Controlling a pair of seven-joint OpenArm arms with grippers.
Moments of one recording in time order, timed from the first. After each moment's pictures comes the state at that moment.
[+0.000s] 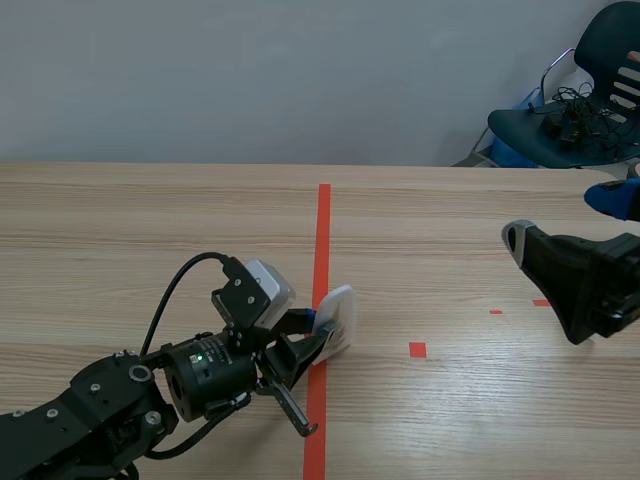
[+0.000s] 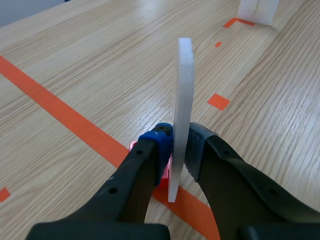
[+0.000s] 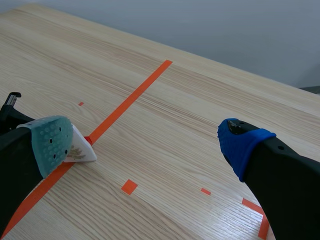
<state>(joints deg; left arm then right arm) -2.2 -13.1 30.7 59.1 5.0 -24.5 -27.7 -33.6 29.7 16.4 109.1 28.0 34.0 0.7</state>
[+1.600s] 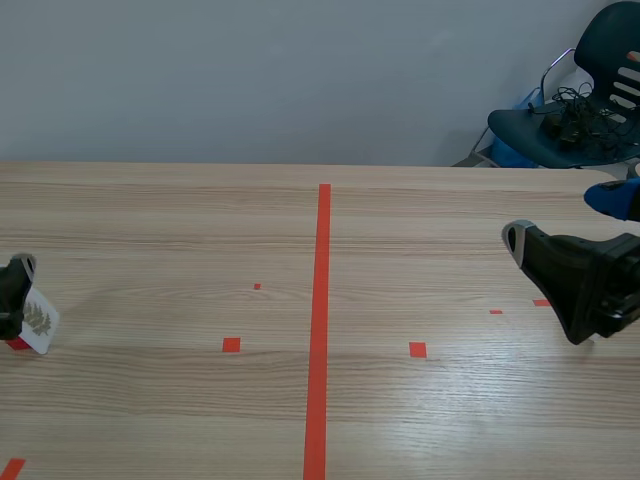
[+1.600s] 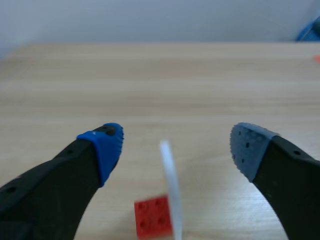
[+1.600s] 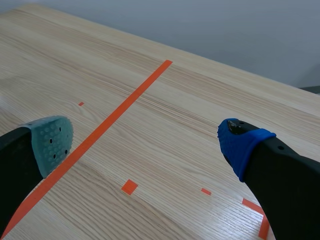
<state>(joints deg) 17.1 -33.0 -5.9 72.2 -27.6 -17.1 -24.4 -33.6 29.7 16.4 109.0 28.0 34.0 0.7</state>
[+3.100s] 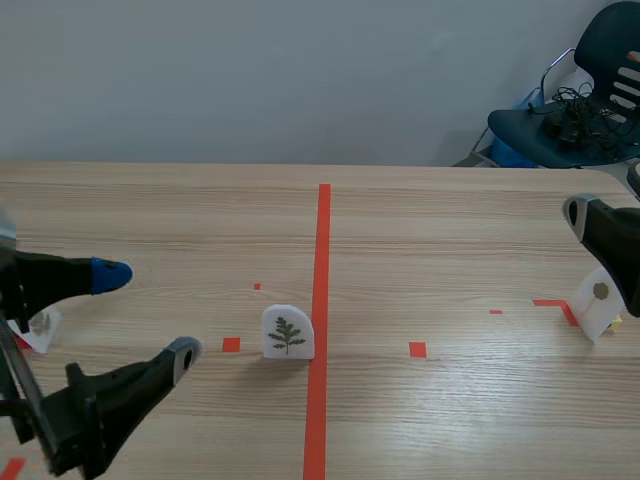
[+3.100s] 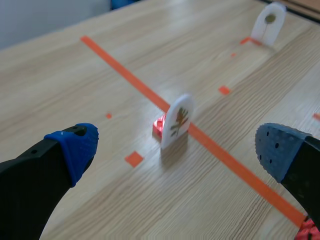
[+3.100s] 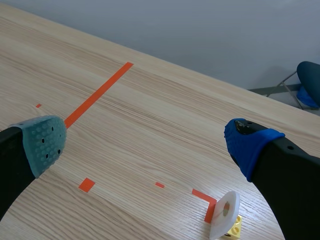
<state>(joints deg) 32.9 -31.7 -0.2 102.3 -16.7 -34.8 -8.7 -34.1 29.7 25.2 109.1 28.0 34.2 -0.6</state>
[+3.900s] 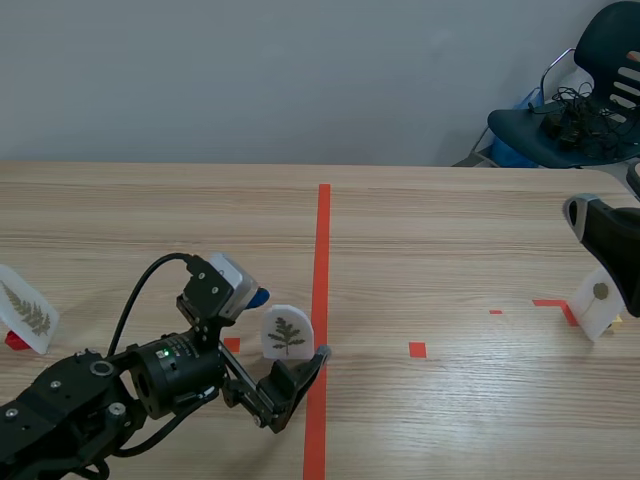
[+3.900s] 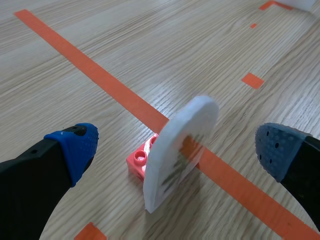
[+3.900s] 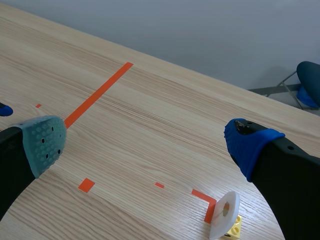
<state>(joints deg) 0.0 -14.5 23.8 59.3 3.0 -27.3 -24.1 -34.1 29.7 25.2 109.1 28.0 34.2 -0.6</state>
